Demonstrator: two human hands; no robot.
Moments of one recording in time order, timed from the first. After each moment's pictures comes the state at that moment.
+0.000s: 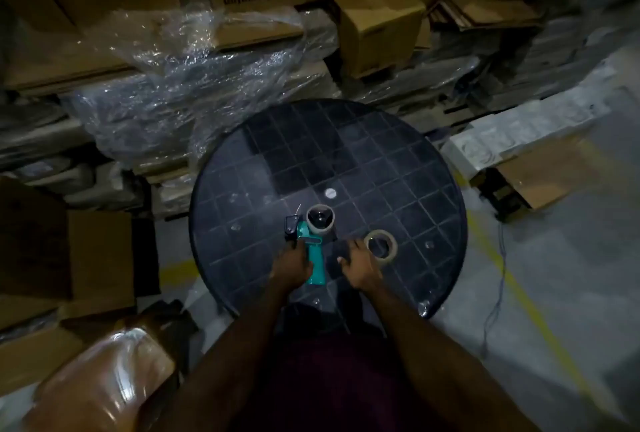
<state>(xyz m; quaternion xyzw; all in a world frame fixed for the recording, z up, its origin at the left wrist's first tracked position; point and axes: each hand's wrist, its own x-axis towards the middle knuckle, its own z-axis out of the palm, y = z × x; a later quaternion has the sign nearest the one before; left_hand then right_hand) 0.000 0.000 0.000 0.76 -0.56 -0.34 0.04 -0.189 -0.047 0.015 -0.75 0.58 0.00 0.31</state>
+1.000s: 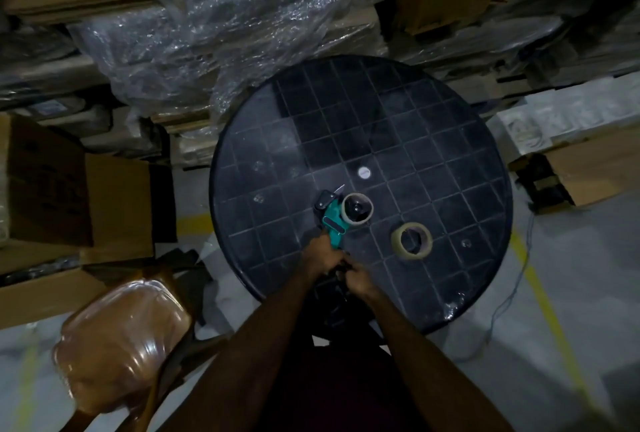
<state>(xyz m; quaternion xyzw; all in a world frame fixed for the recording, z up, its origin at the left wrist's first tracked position) 0.004 -0.023 -0.019 0.77 -0.40 -0.49 0.08 -0.129 -0.015 -0.035 -0.53 0.61 -0.01 0.59</state>
